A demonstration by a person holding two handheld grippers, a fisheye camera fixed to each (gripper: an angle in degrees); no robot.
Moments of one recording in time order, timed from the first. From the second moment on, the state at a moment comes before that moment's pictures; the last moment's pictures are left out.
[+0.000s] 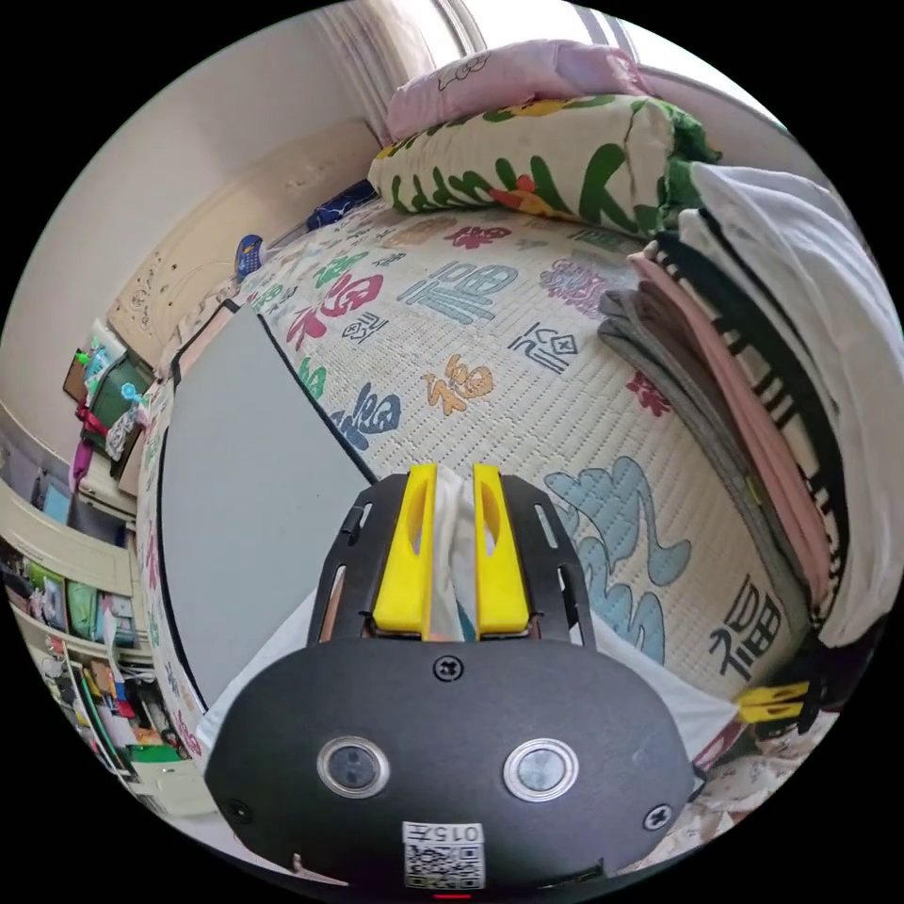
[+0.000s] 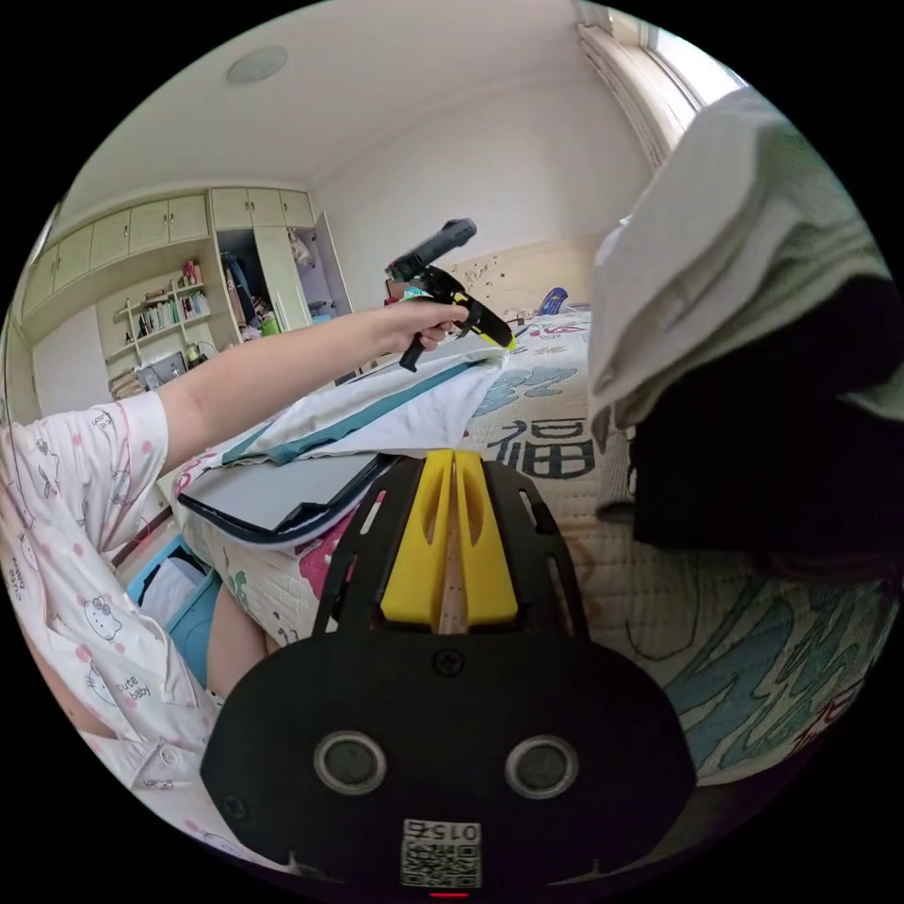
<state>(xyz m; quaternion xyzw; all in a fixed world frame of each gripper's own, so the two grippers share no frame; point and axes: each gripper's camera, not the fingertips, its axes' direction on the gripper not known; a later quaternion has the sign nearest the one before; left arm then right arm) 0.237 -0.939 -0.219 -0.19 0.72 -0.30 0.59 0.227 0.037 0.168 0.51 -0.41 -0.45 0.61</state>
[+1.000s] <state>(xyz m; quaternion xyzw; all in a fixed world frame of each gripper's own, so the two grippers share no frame) -0.035 -0.661 -0.045 0.01 0.70 -0.63 0.33 0.306 0.091 0.217 0.66 -0.49 -0.40 0.41</state>
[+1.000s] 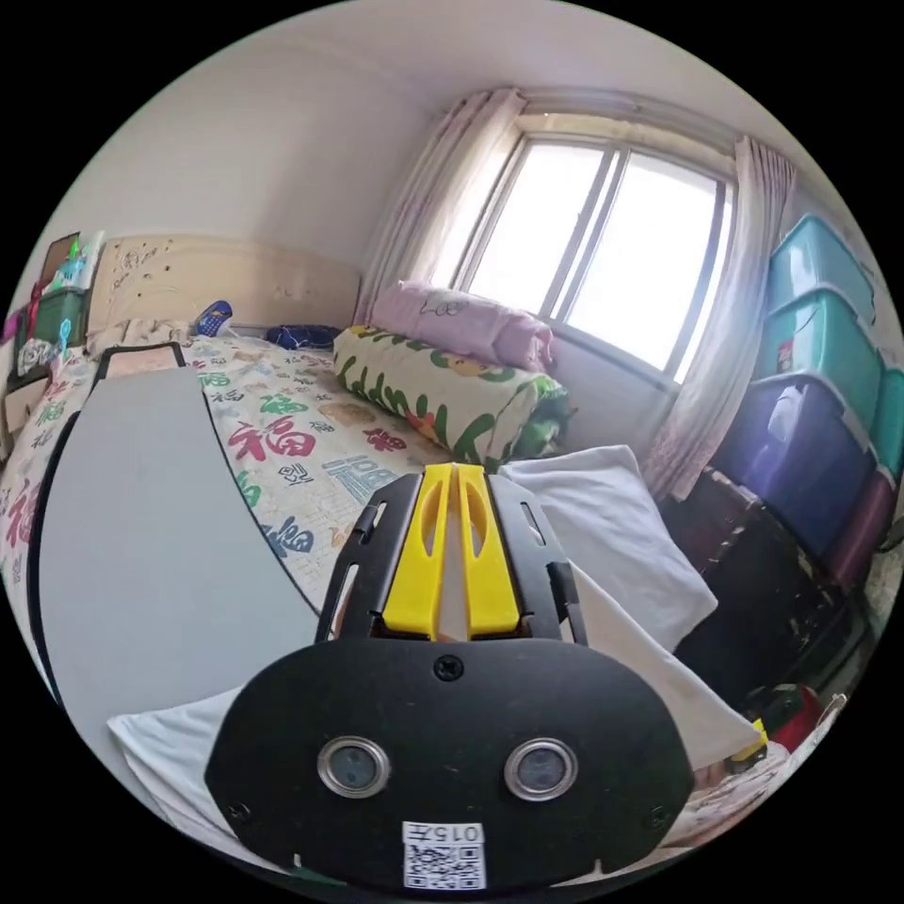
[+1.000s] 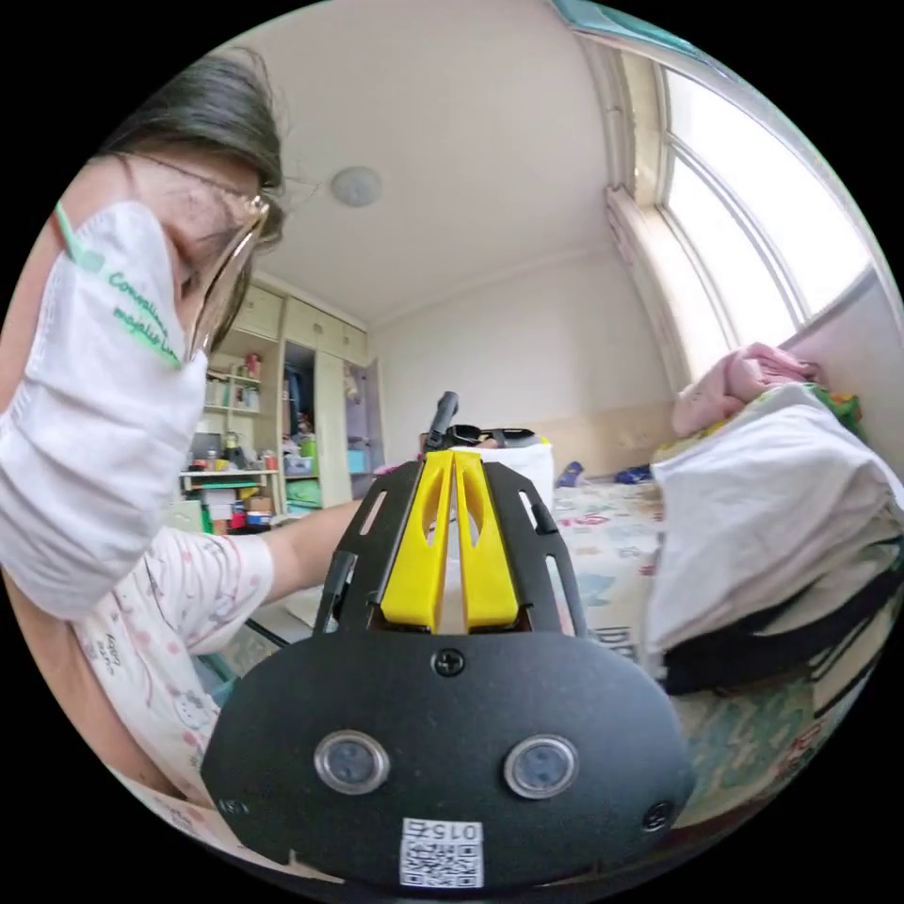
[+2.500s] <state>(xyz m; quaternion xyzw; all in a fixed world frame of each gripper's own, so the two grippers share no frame) -0.009 -0.443 0.004 -0.17 0.74 -0.38 0.53 -0.180 0.085 0.577 0.35 -0.30 -0.76 0.45</state>
